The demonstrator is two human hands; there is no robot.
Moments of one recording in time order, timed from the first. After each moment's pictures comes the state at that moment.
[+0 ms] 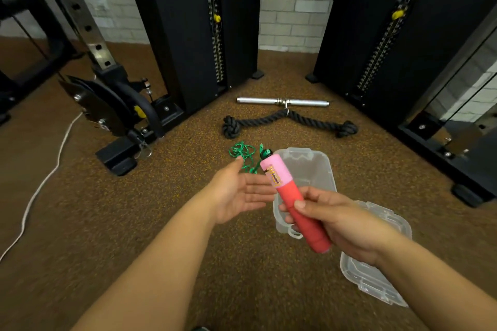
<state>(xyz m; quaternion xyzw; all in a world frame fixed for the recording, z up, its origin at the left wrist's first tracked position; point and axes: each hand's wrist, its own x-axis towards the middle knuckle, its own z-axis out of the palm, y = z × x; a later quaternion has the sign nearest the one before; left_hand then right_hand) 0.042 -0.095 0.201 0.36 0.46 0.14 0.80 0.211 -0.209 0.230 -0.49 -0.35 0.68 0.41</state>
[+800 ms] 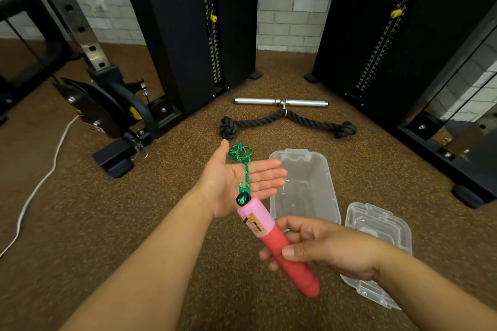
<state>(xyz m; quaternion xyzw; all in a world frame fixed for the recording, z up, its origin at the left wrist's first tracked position) 0.048 -0.082 0.217 0.26 0.34 0.18 0.89 0.219 -0.214 0.209 -0.40 -0.43 0.77 0.25</state>
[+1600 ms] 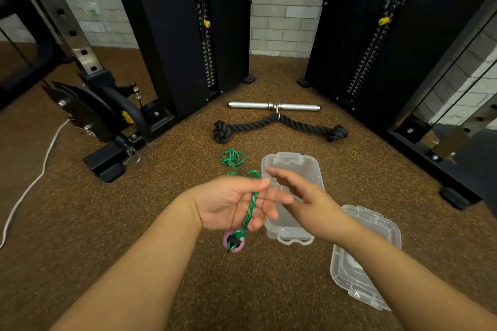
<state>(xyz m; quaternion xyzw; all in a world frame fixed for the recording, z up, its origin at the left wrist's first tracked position) 0.046 -0.104 0.236 0.43 0.23 0.01 0.87 0.227 -0.181 0.213 -0.59 -0.59 0.43 0.34</state>
